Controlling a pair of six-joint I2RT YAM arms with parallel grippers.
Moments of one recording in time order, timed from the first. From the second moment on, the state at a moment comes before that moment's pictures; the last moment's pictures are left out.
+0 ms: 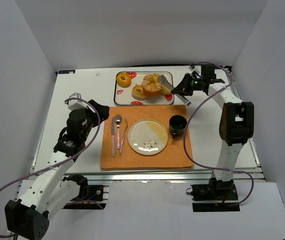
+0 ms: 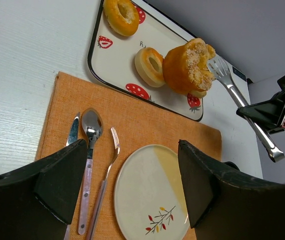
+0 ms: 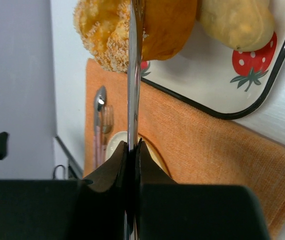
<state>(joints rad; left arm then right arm) -0.35 0.82 0.67 -0.11 -0.20 -0.71 0.11 2.00 1.57 -0.33 -0.80 0.47</state>
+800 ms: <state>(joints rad) -0.35 0.77 0.64 -0.07 -0.20 -0.71 0.17 1.67 1.33 -0.92 -1.06 -0.28</state>
